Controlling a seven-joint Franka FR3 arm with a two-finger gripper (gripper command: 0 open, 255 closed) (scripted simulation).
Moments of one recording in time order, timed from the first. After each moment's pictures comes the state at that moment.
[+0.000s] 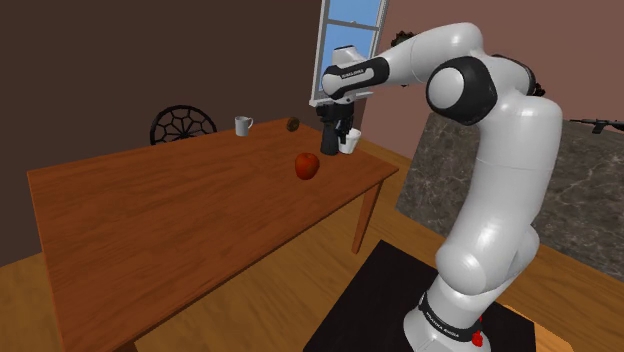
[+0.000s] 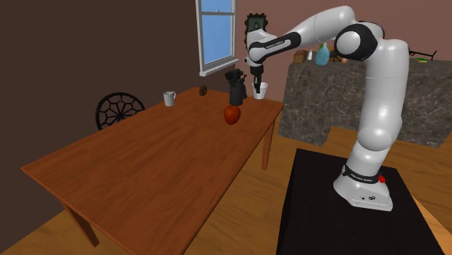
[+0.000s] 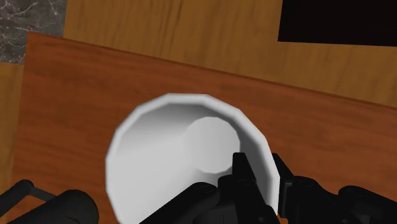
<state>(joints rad) -0.42 0.25 -0.08 -1.67 -0.21 1.91 -0.50</state>
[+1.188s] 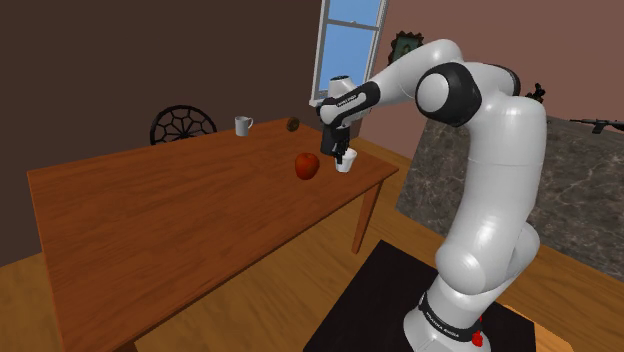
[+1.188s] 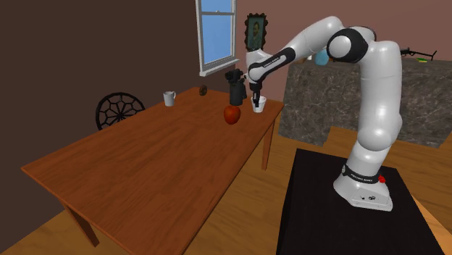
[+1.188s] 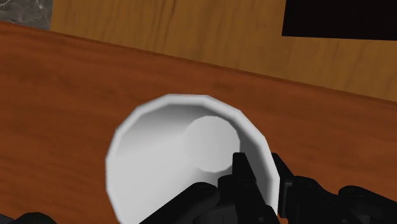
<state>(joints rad) -0.42 0.33 -0.09 -1.81 -0.22 2.12 -0.46</state>
